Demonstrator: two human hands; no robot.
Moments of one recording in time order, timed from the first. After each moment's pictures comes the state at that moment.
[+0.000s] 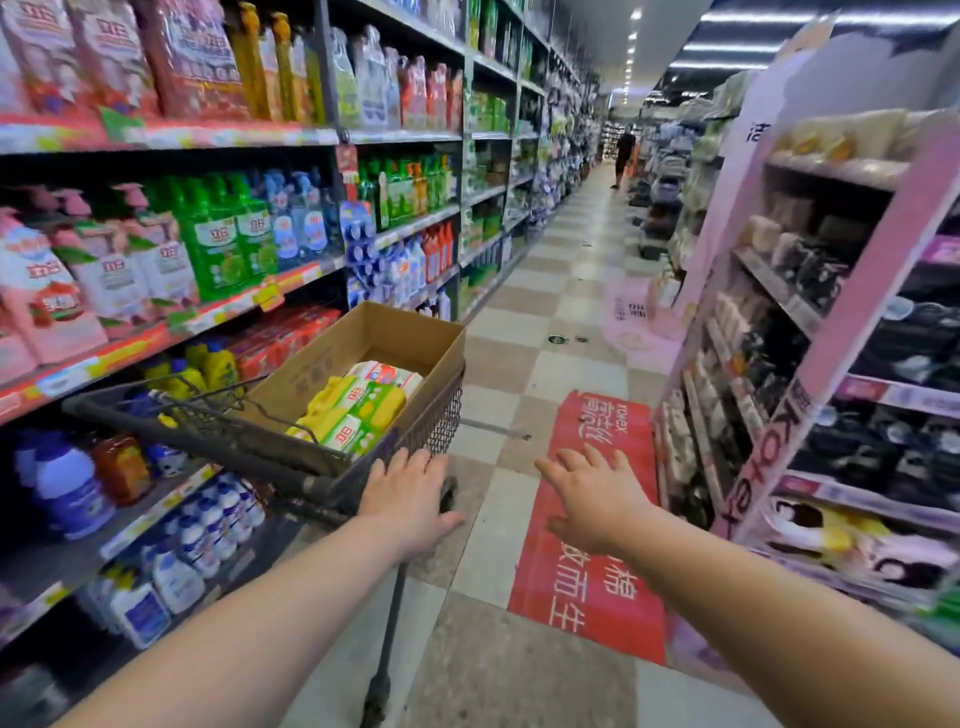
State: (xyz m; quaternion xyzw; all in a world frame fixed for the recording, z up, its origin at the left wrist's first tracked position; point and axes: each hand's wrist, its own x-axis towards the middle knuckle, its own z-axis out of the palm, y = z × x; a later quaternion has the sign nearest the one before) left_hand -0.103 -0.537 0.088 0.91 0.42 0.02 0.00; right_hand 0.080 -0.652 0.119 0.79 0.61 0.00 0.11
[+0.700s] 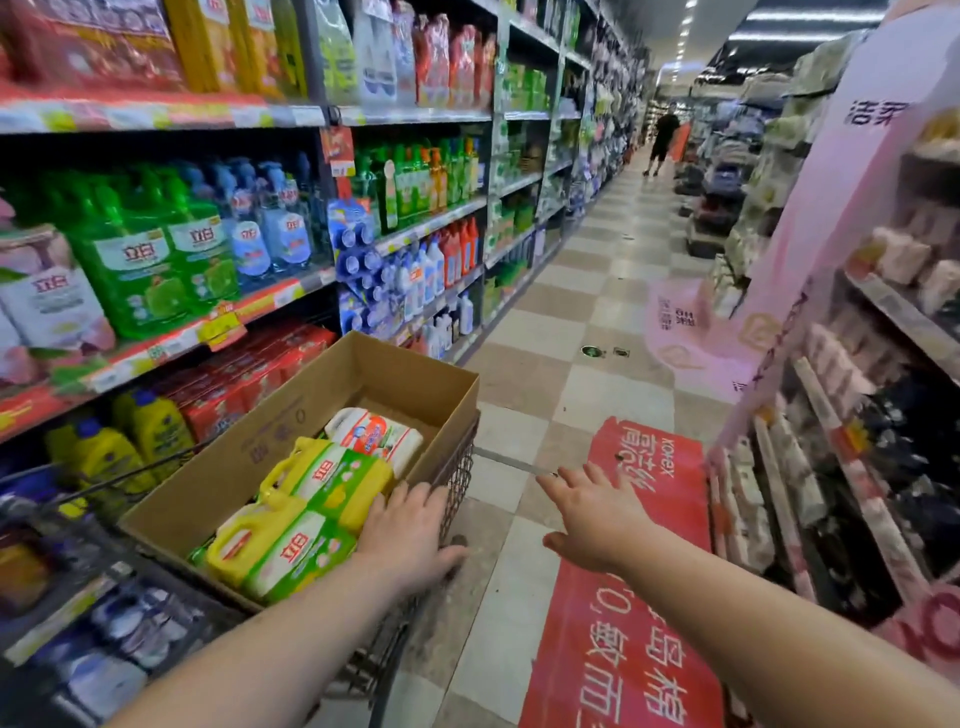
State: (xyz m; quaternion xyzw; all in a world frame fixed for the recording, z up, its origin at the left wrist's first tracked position) left_hand 0.062 -0.278 0.046 0.89 0.45 -0.02 0.05; right_hand 0.260 -0.371 0.086 0.77 0.63 -0.03 0.10
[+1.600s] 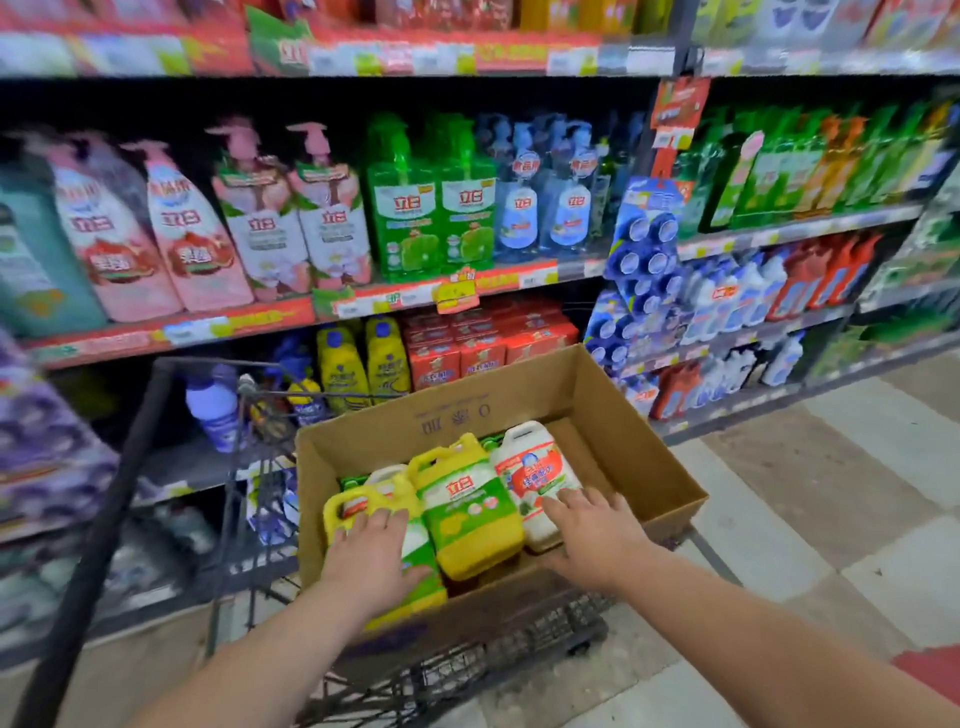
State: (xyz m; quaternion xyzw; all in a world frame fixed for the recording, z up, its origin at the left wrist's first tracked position) left_hand 0.035 -0.155 -0.013 0.59 0.79 -0.06 0.13; right_hand 0.271 -0.054 0.026 0.44 0.88 -0.08 0.16
